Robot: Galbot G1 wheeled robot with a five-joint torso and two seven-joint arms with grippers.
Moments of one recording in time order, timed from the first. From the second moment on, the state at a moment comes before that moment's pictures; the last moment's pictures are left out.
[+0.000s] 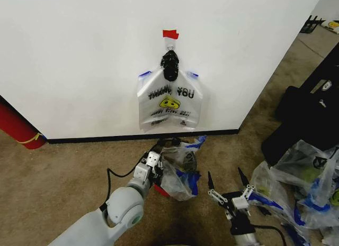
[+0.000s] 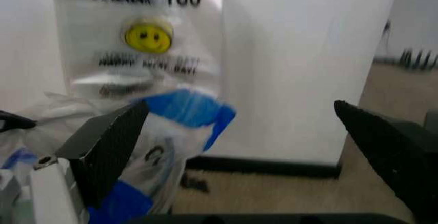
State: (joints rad) left arm 1.05 -0.95 0.14 -2.07 -0.52 0.50 -0.48; right arm -1.74 1.56 0.45 2.02 -0.09 0.41 0.00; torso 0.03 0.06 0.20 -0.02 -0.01
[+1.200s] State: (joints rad) left arm 1.07 -0.93 0.12 -2.07 -0.56 0.52 -0.48; right arm -1.29 1.30 0.22 1.94 0.53 -0.35 0.15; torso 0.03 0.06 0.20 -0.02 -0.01
